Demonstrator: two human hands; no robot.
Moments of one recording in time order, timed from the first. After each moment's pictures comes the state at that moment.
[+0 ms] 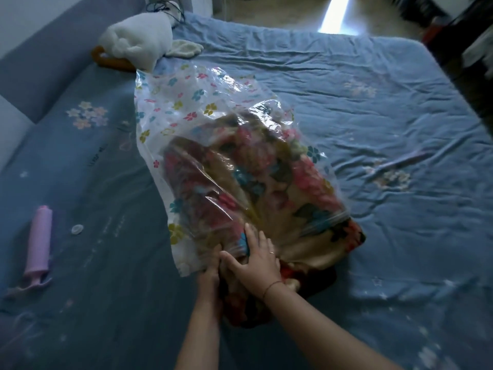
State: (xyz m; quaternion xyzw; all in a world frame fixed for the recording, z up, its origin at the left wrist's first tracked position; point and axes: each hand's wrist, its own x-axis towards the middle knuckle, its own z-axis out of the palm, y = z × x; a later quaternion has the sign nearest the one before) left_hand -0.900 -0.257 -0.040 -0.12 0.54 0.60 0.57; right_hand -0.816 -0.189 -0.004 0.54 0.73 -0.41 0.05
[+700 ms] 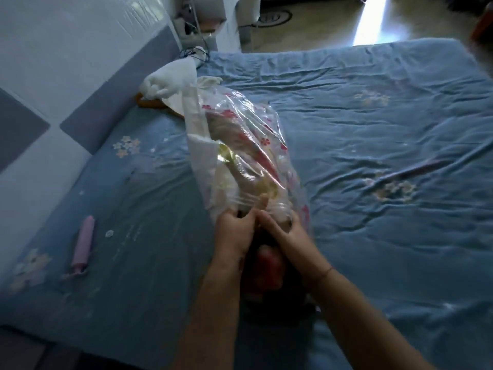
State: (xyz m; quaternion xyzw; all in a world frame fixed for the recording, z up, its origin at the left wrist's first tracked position) left_hand -0.766 -0.152 0.157 0.18 0.74 0.55 0.34; right_hand -0.668 -0.106 0.126 0.41 0.54 -0.68 -0.26
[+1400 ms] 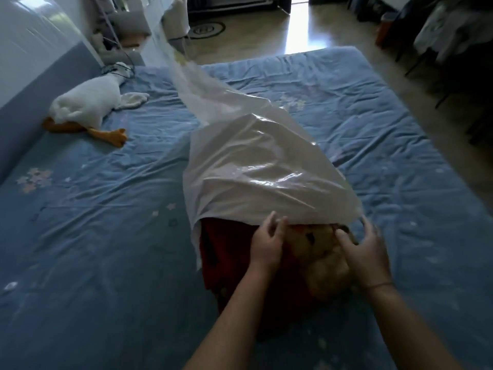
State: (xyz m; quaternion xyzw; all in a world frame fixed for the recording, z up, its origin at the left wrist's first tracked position) left_hand -0.563 -0.021 0.070 0.31 0.70 0.42 0.48; right_hand -0.388 0.021 0.071 0.71 0.56 -0.34 -0.26
